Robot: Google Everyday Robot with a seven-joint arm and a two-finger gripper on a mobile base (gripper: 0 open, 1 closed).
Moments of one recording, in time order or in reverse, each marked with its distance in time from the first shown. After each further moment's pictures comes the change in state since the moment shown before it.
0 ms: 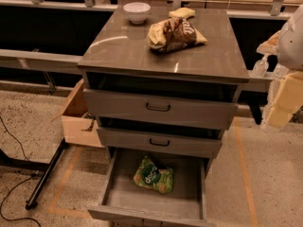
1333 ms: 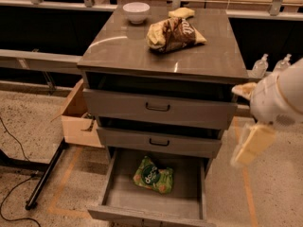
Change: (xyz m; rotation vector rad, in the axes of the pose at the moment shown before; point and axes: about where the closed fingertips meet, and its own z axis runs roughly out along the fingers) arm -0.004 0.033 0.105 -0.026 -0.206 -0.013
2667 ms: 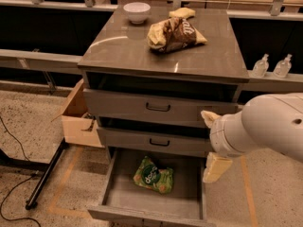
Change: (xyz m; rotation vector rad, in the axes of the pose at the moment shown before) arm 0.010 0.009 0.125 0.131 0.070 -0.211
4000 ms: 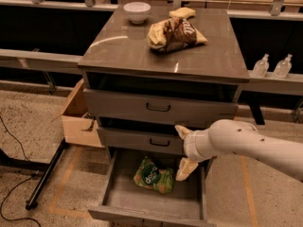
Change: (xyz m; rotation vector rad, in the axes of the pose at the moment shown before) arm -0.008 -0.005 0.182 -0.040 -0.224 -0.016
